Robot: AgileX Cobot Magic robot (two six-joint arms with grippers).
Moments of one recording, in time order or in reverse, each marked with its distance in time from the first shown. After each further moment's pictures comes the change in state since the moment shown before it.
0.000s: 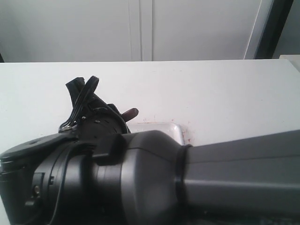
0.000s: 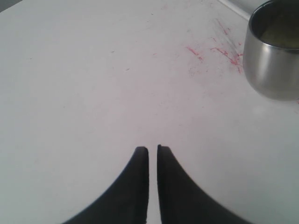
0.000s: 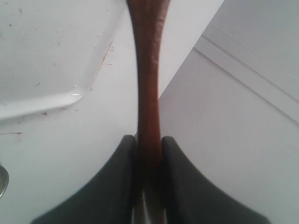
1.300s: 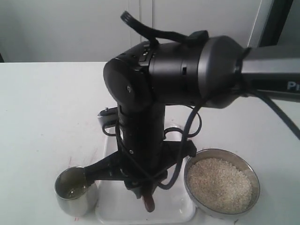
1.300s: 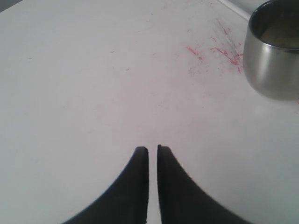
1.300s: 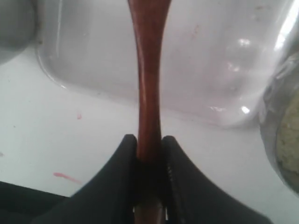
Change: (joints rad) left arm 0.000 0.000 0.000 0.000 0.000 0.000; right arm -0.384 -0.047 0.000 1.110 -0.031 0.864
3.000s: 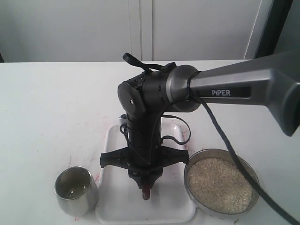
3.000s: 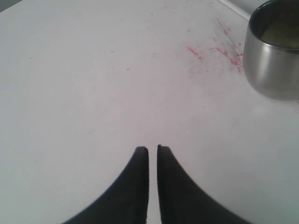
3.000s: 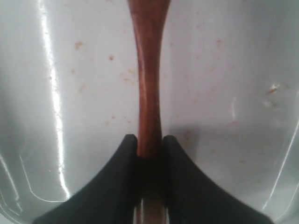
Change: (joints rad) left arm 0.000 0.000 0.000 0.000 0.000 0.000; right arm -0.132 0.249 -0.057 0.041 -0.153 0.114
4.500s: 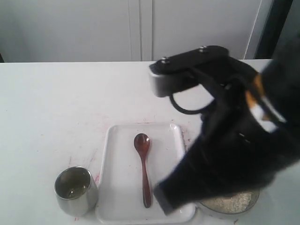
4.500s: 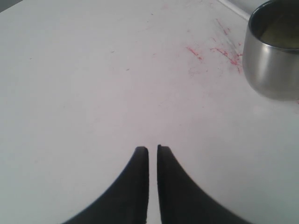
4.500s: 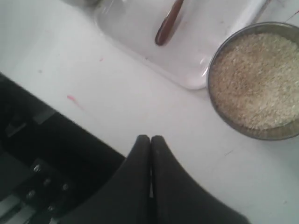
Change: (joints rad) left arm 0.000 0.000 0.000 0.000 0.000 0.000; right arm 0.219 -0.901 0.314 -0.118 0.186 -0.273
